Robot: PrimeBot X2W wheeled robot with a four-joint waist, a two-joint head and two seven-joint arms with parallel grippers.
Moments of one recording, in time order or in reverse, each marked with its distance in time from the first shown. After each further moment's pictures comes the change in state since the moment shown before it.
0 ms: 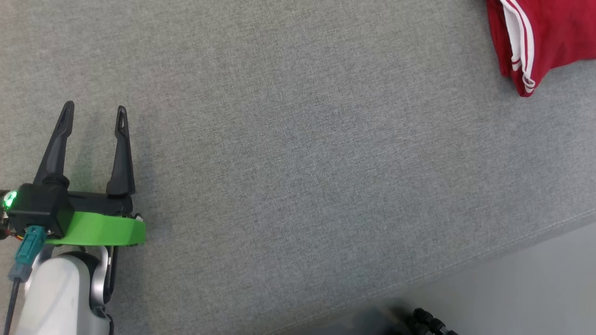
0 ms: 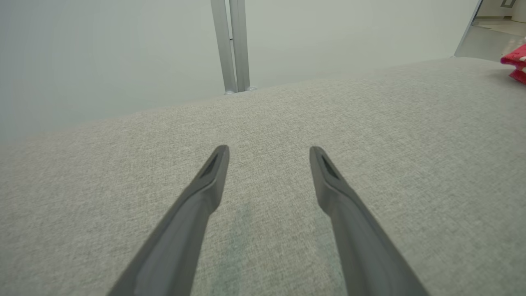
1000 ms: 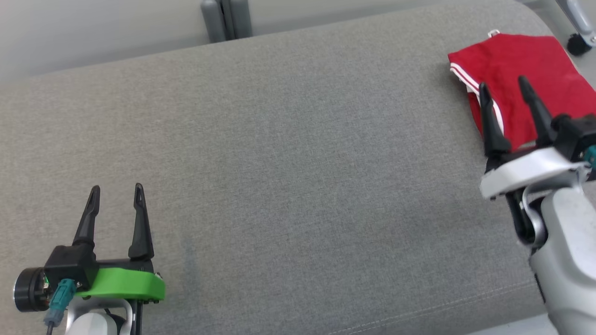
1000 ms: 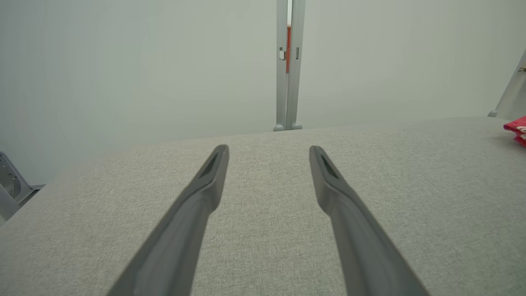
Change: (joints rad) left arm 0.179 -0.076 0.002 0.136 -0.071 0.057 -0.069; right arm 0.755 0.369 -0.282 -0.642 -0.114 0.000 -0.052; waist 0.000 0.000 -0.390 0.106
